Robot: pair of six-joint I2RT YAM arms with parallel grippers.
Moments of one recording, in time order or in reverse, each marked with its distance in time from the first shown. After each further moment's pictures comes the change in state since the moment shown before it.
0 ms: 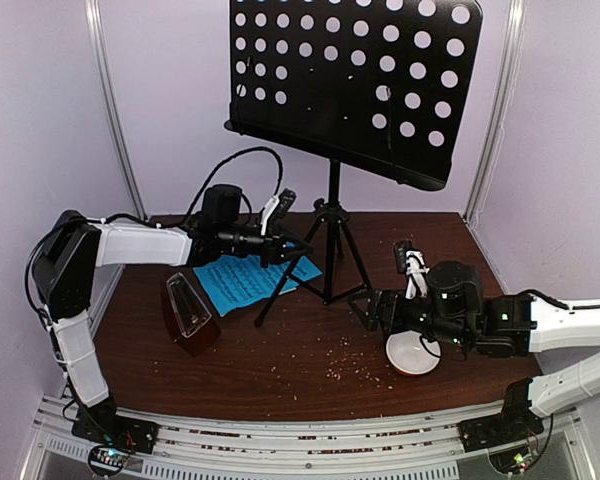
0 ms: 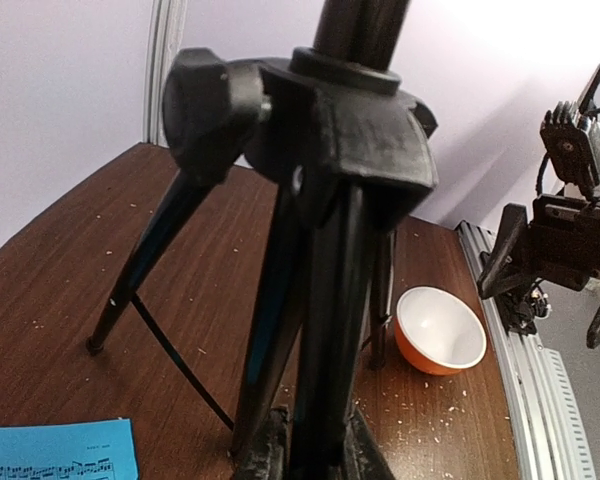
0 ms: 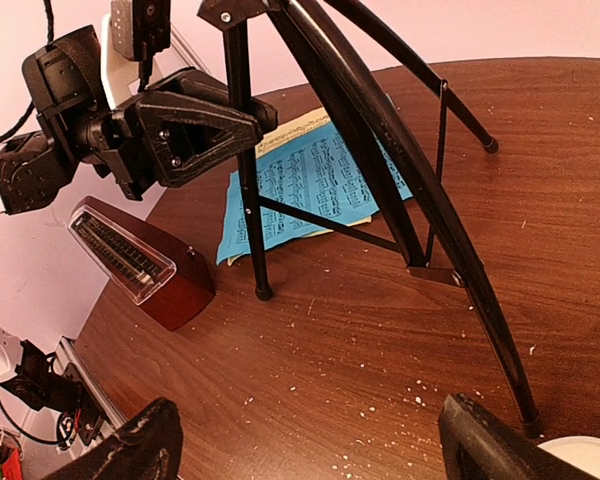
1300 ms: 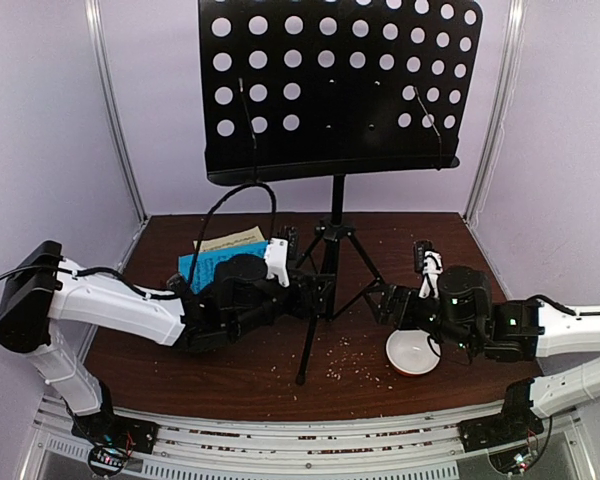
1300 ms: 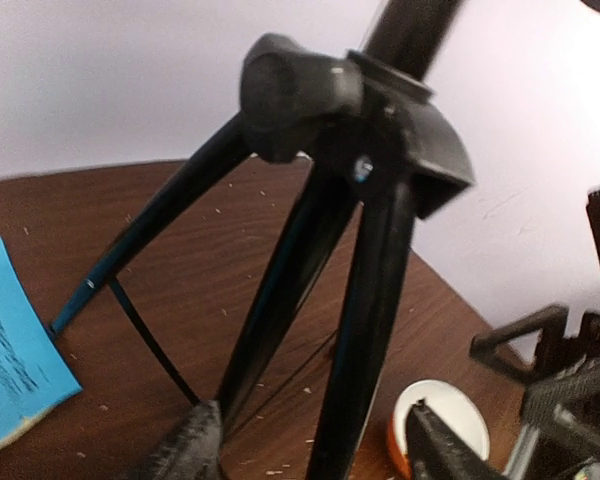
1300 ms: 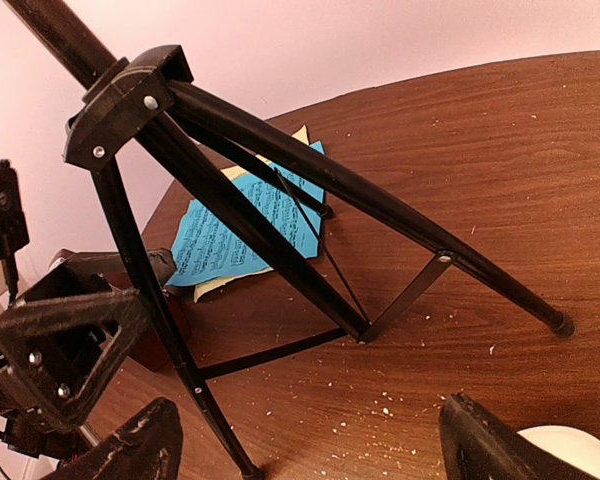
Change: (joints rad) left arm -0.507 -0.238 -0.349 0.247 -1.153 -0.464; right arm -0.006 -0.066 -0.053 -0.005 0.125 0.079
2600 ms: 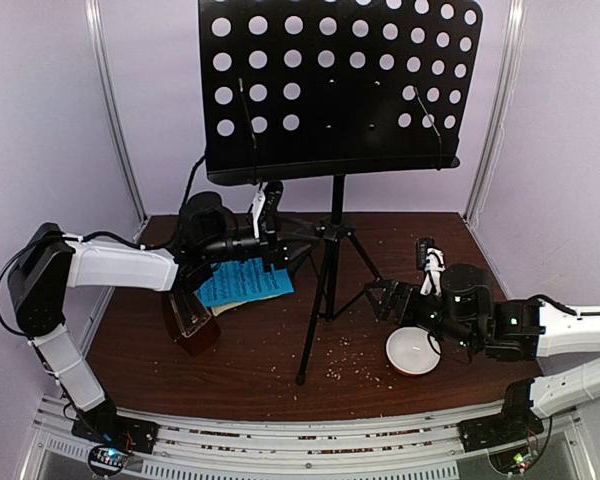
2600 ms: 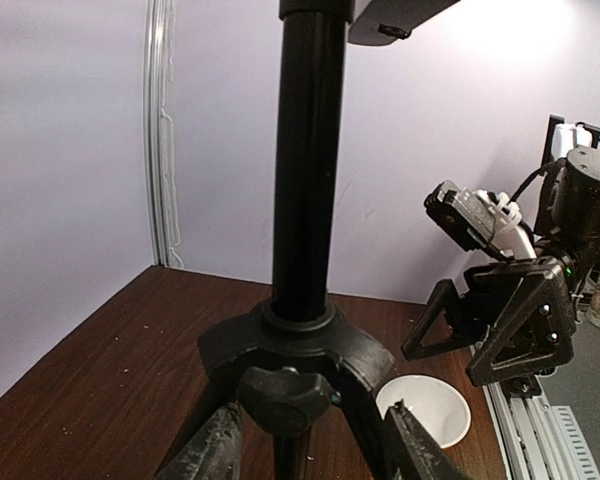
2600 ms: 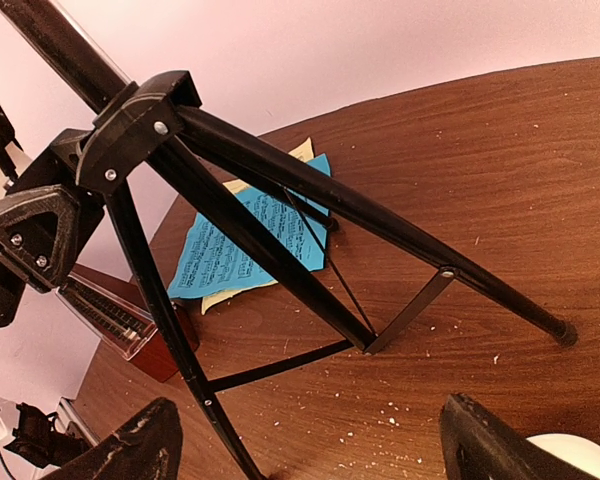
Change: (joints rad) left arm 0.401 0.060 0.116 0.187 0.988 0.389; right arm -0.007 -0.007 0.000 0.026 0.007 0.000
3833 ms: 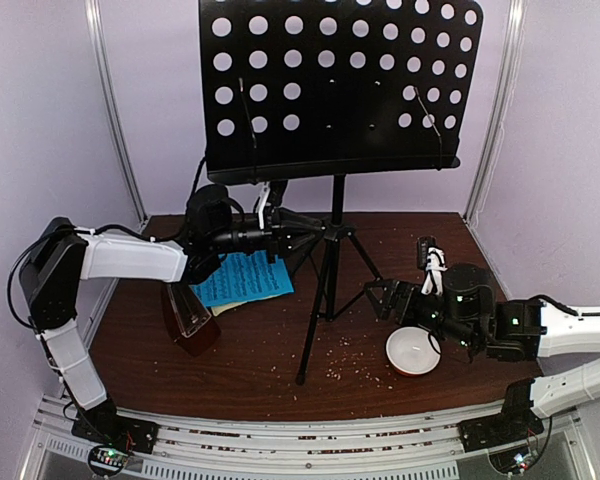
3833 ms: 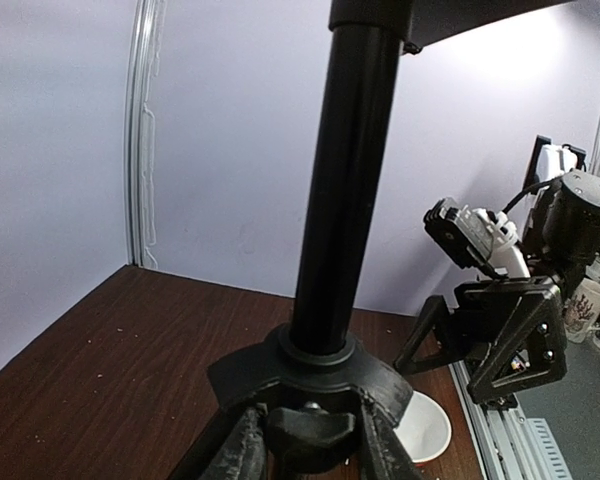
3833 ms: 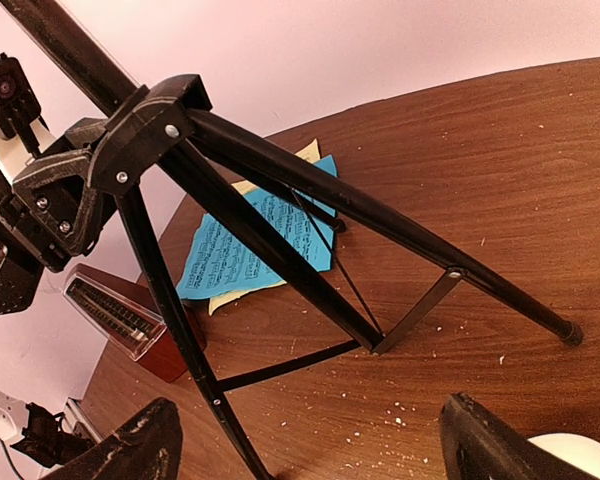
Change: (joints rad) left arm 0.021 0.080 0.099 0.005 0.077 -0.085; right arm 0.000 -0.009 -0.002 0.005 -0.010 0.003
